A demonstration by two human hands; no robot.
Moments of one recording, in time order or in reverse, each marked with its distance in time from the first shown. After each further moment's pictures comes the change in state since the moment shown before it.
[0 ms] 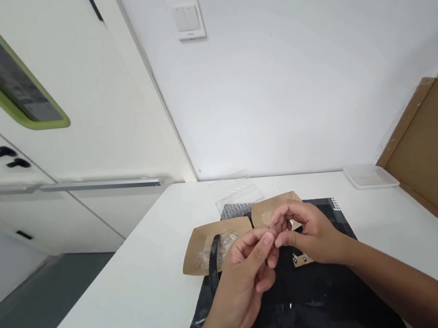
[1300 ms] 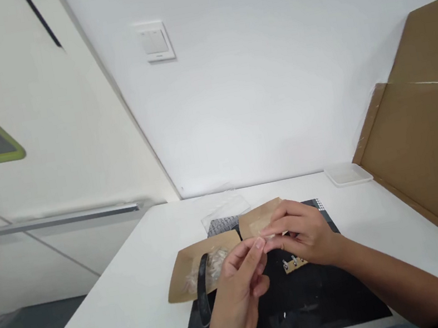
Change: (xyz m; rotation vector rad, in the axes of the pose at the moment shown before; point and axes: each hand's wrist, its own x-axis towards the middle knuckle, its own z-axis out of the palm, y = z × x) left_hand 0.005 -0.005 0.019 0.077 0.155 0.006; right_hand -0.012 -0.010 -0.017 -0.508 0.188 -0.448
